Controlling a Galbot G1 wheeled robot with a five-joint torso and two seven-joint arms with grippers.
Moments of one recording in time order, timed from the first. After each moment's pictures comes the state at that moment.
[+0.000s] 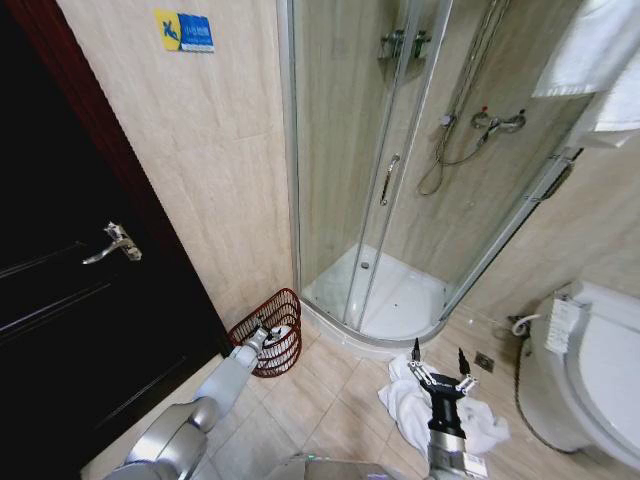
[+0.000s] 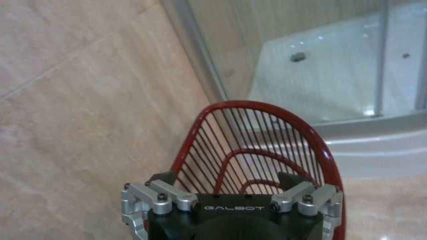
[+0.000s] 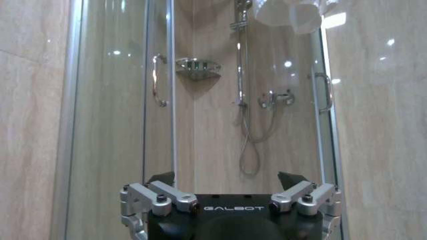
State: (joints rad) left arm 0.65 -1.32 -0.07 -0.51 0.03 -0.25 0.01; right arm -1.80 1.61 0.62 1.94 0.06 0.63 0.07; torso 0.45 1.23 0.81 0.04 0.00
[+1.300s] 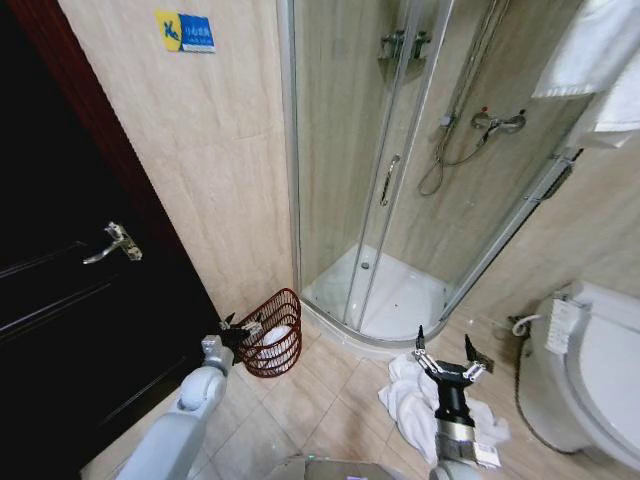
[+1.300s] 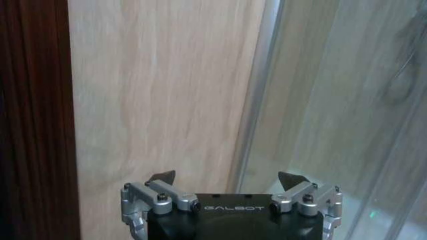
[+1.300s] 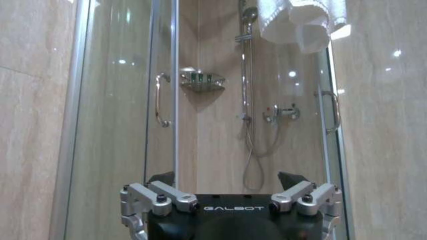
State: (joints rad) left arm 1.42 -1.24 -0.54 -1.89 -0.47 0.14 -0.04; right arm -1.80 1.61 0.63 2.07 0.05 0.53 0.06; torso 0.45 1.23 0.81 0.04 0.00
